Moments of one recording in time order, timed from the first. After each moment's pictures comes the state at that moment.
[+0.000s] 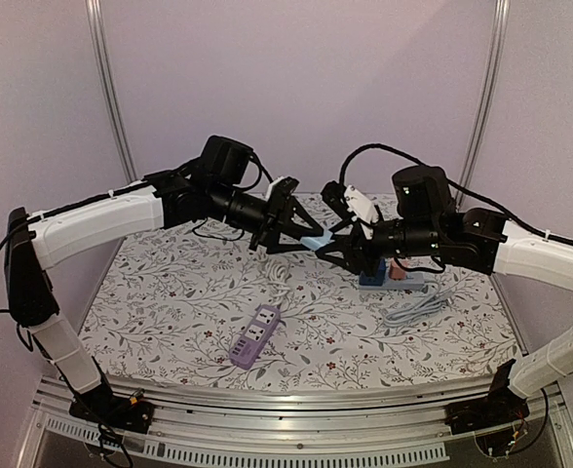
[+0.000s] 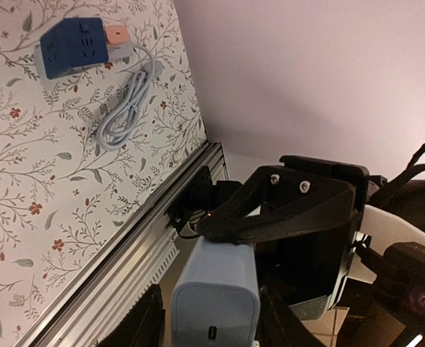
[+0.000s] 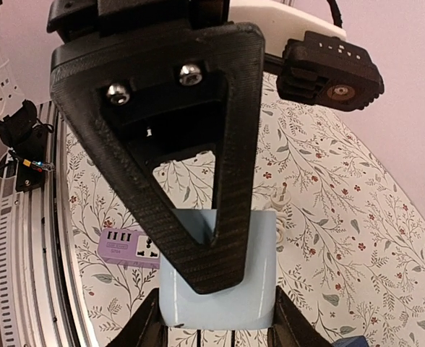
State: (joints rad) left arm -0.81 1.69 1.50 -0.37 0.73 -0.99; right arm 0.92 1.34 1.15 -0.26 -0.19 -0.16
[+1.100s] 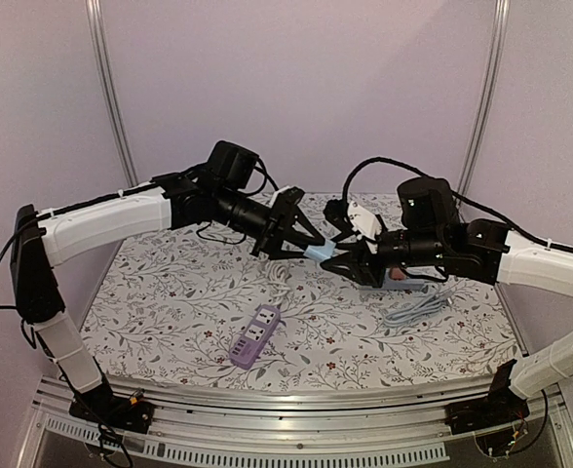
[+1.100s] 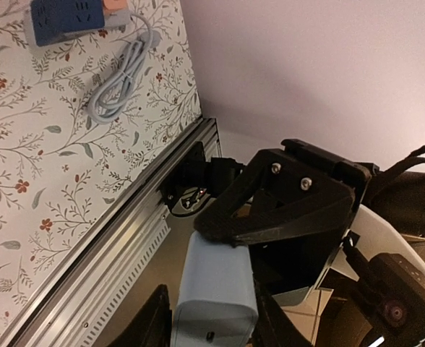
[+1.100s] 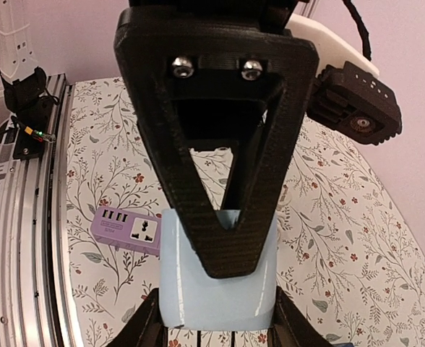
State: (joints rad) left arm -0.80 1.73 1.51 -0.39 0.83 -1.00; right arm 0.92 1.29 1.06 -0.22 -0.21 -0.29
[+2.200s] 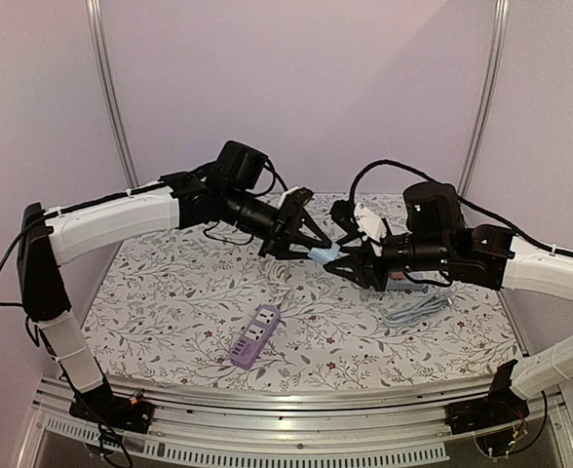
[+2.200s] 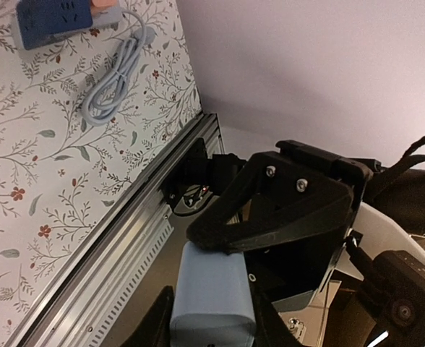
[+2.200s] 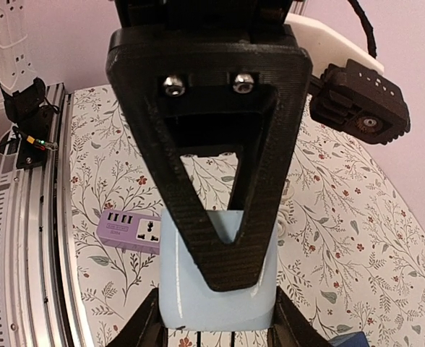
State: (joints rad) left arm -0.83 1.77 1.55 -0.40 0.83 -0.97; right arm 0.92 1.26 1.02 -0.20 -0.19 -0.24
